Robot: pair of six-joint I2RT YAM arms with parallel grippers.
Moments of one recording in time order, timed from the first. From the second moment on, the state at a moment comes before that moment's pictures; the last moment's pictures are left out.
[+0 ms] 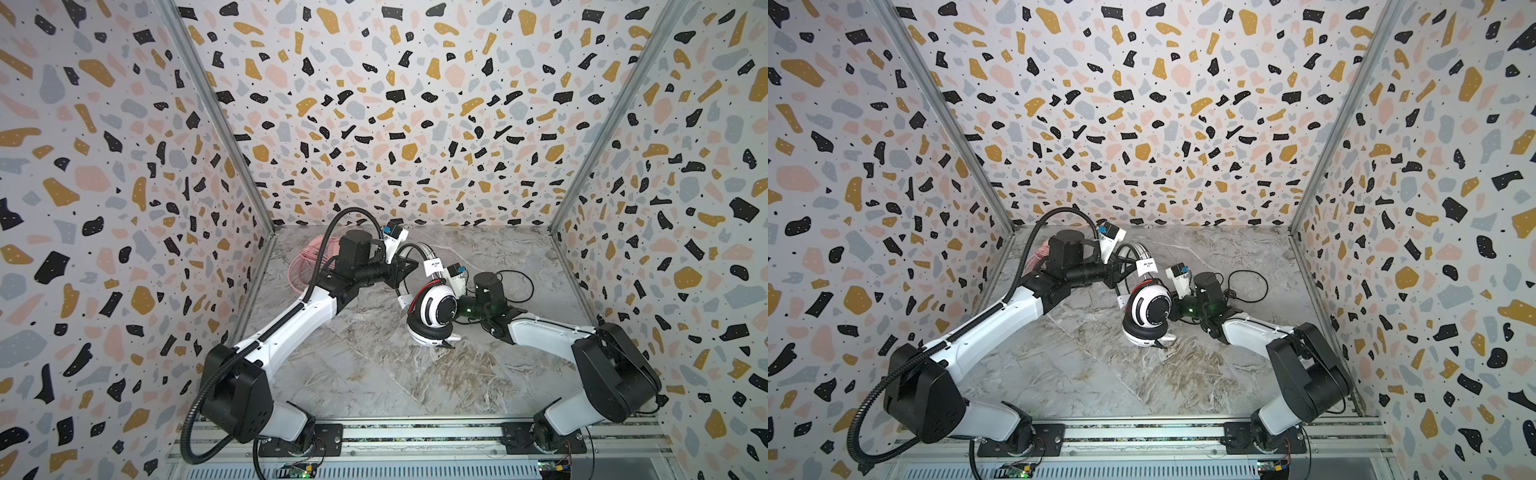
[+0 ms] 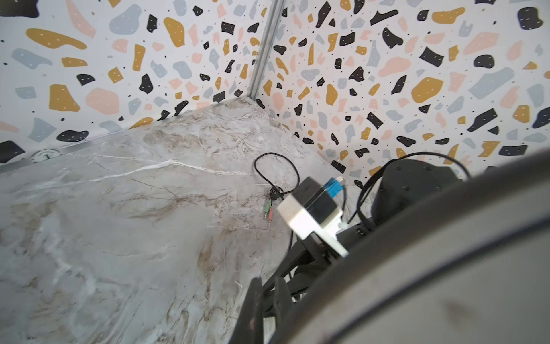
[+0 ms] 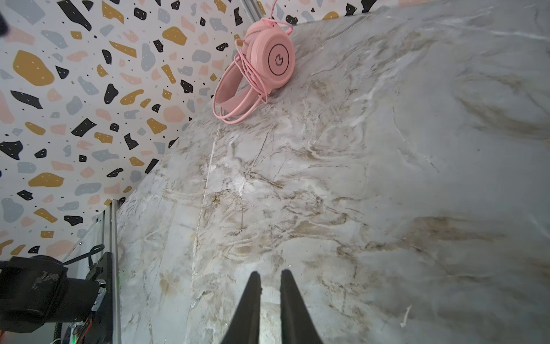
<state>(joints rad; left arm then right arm) -0.49 1.44 1.18 -0.11 0.61 -0.19 0.52 1.55 0.72 0.40 -0.56 0.33</state>
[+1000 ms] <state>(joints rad) -0.35 1.43 1.12 0.07 0.67 -0.40 0.67 1.90 0.64 0.80 -0.55 0.51</state>
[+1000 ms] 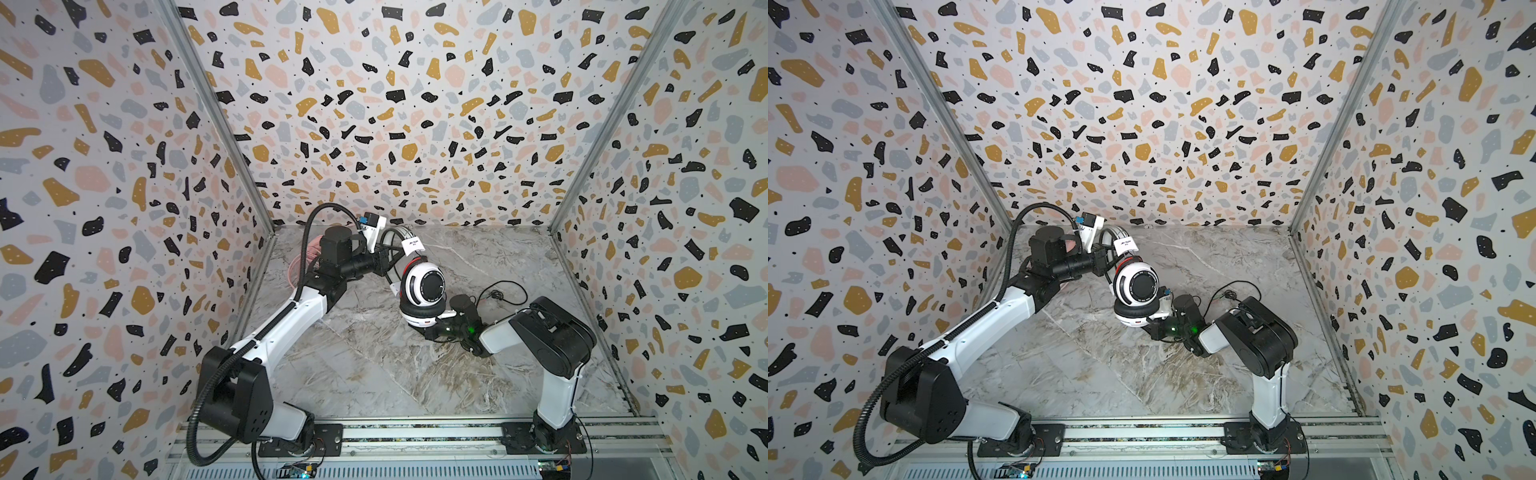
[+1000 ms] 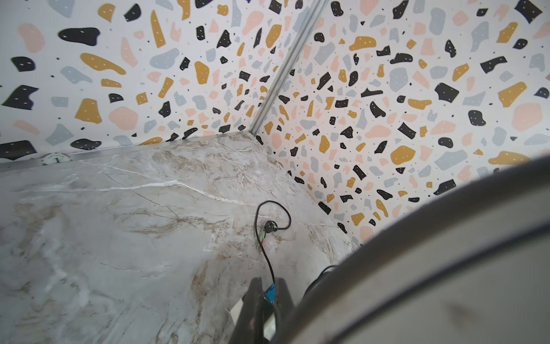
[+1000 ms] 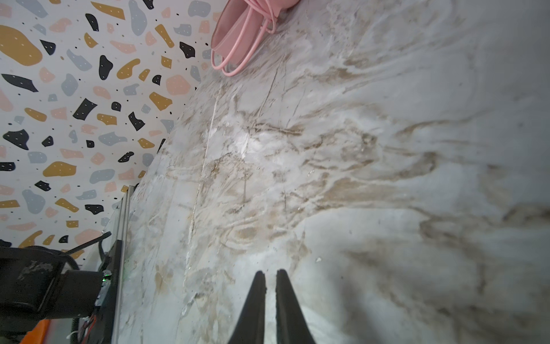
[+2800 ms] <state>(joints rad) 0.06 1.55 0.96 -0.05 0.31 -0.70 1.26 1.71 0.77 0.40 -0.20 0.41</state>
